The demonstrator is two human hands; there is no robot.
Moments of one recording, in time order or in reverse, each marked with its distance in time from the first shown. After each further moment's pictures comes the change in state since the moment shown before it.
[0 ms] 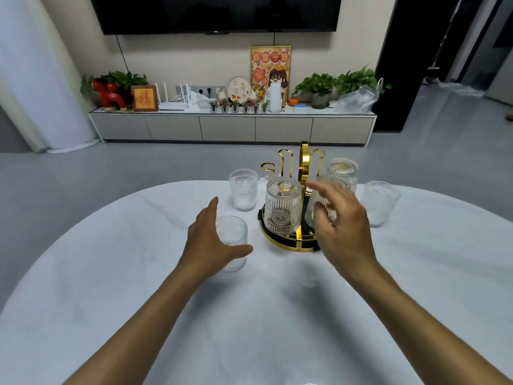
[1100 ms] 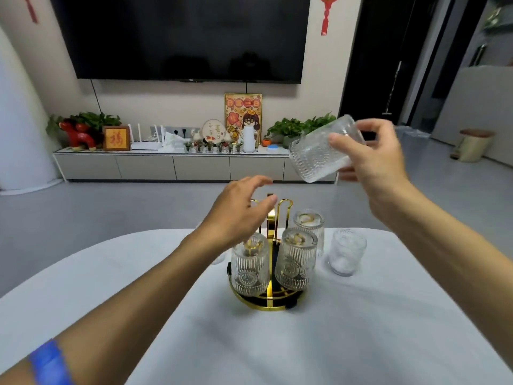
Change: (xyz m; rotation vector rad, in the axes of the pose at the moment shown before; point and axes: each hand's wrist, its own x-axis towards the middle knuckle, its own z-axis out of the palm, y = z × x) left_hand 0.072 0.175 -0.013 0.009 -0.066 0.490; right_hand 0.160 -0.018 -0.100 0.320 0.173 0.396
